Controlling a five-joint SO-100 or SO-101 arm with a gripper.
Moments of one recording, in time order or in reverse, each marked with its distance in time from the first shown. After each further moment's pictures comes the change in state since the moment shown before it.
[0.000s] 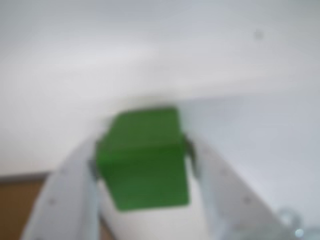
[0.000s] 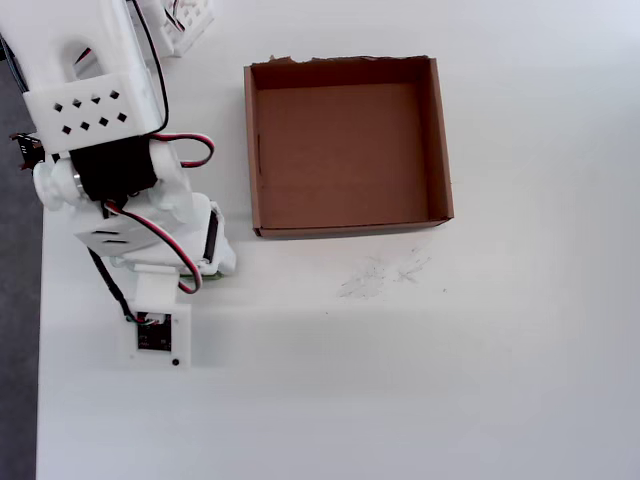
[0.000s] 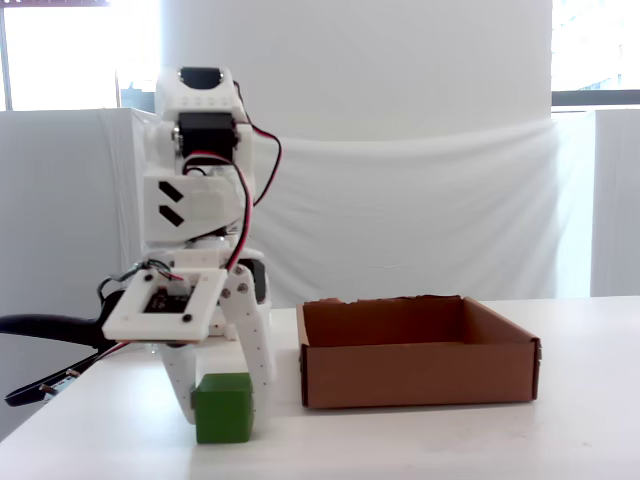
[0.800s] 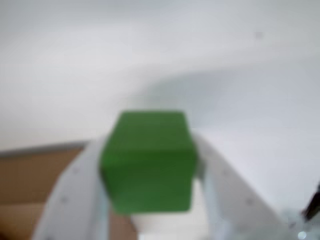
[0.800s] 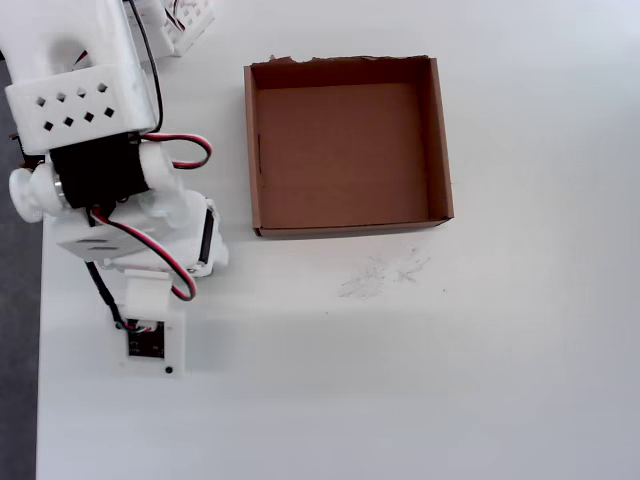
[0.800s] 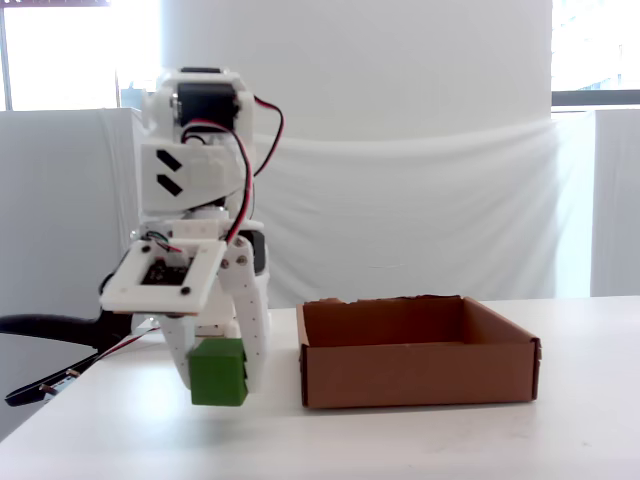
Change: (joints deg) arm -0.3 0.4 -12.1 17.1 0.0
